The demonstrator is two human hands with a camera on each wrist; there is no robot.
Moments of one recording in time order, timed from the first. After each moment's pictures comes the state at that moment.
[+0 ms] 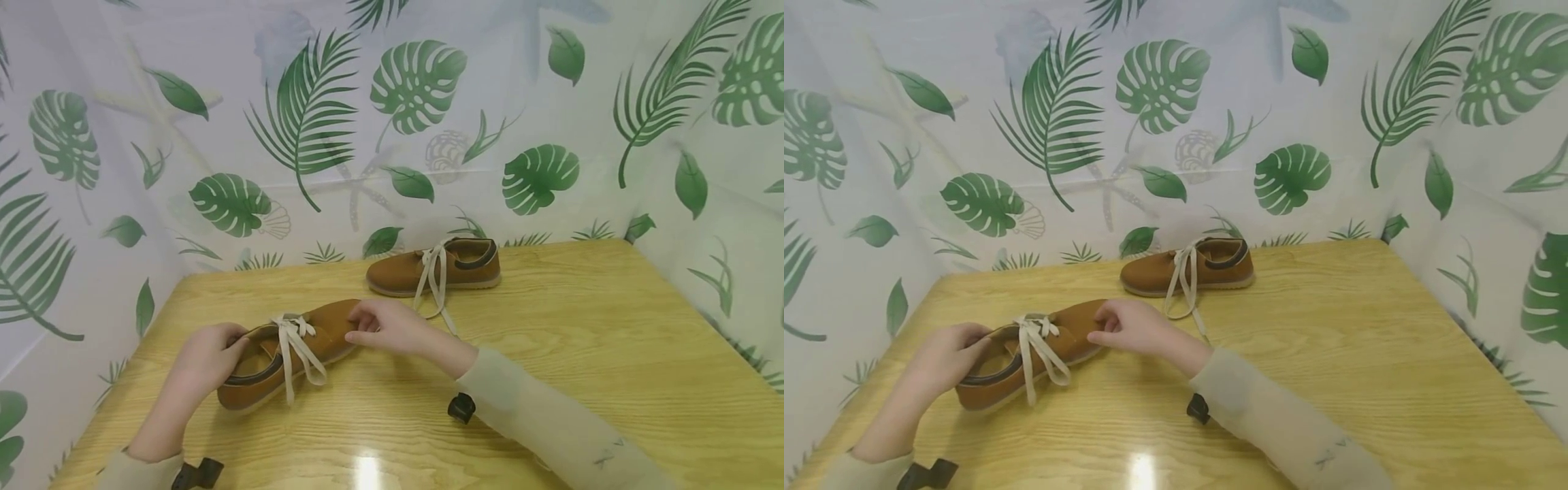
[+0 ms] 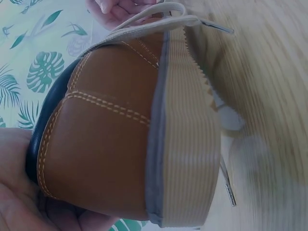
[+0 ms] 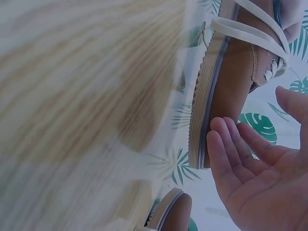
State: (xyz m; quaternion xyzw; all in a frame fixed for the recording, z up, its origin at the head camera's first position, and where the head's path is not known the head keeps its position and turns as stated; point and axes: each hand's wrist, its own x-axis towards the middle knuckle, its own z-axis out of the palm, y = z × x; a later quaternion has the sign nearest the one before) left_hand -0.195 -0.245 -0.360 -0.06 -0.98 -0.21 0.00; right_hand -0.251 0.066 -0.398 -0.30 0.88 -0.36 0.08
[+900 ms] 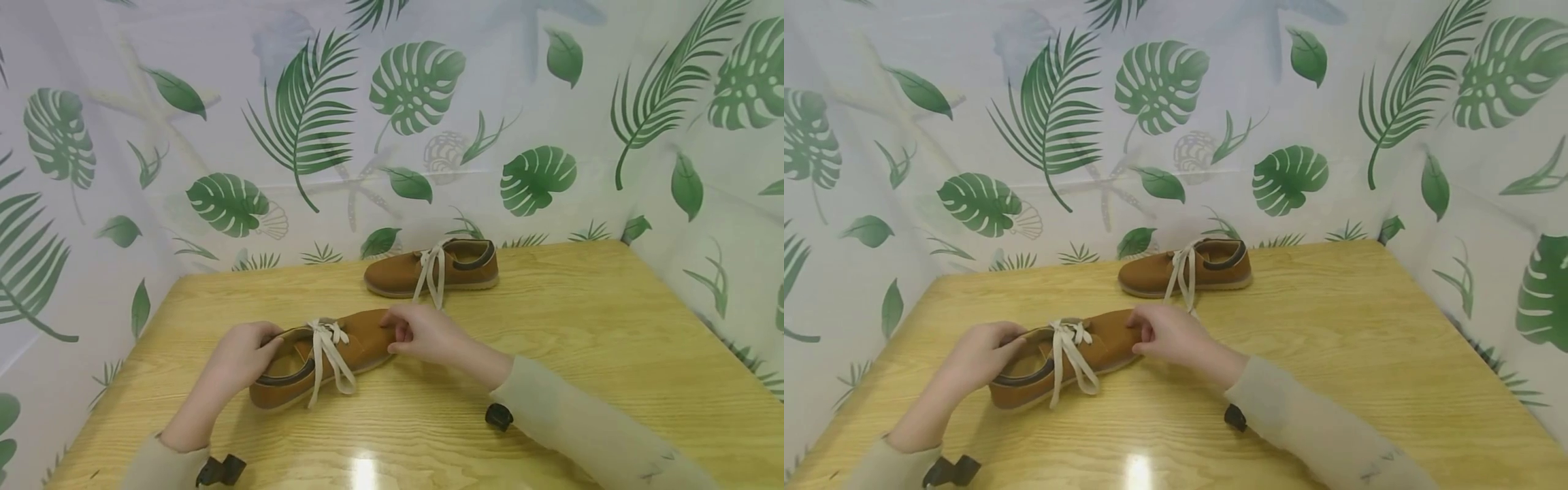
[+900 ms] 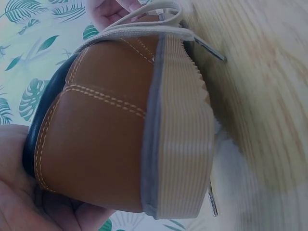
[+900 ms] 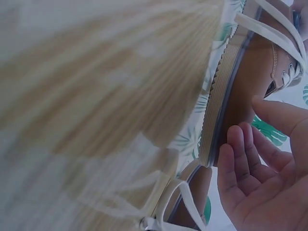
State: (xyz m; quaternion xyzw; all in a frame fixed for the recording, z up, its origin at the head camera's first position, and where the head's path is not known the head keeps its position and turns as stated) left_hand -0.203 -0.207 -0.372 -0.12 -0.97 -0.23 0.00; right_hand -0.239 0.112 -0.405 -0.28 0.91 -0.29 0.04
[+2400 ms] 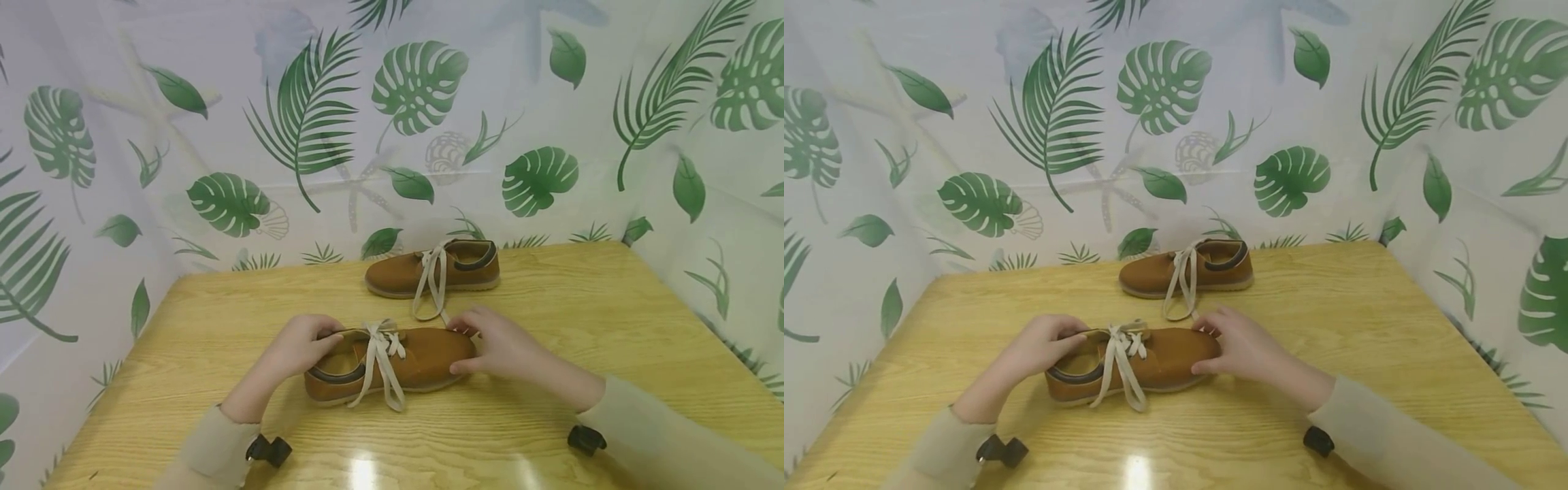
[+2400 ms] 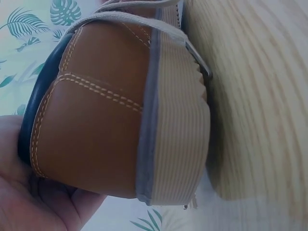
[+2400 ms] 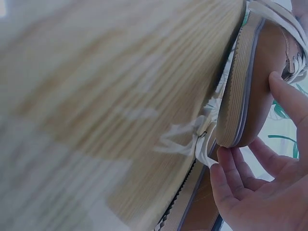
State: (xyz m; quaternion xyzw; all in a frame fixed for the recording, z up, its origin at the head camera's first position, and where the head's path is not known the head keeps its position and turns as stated) left_hand -0.230 -0.150 -0.389 -0.21 -0.92 -0.31 -0.05; right_hand -0.205 0.202 -0.407 -0.24 0.93 -0.26 0.00
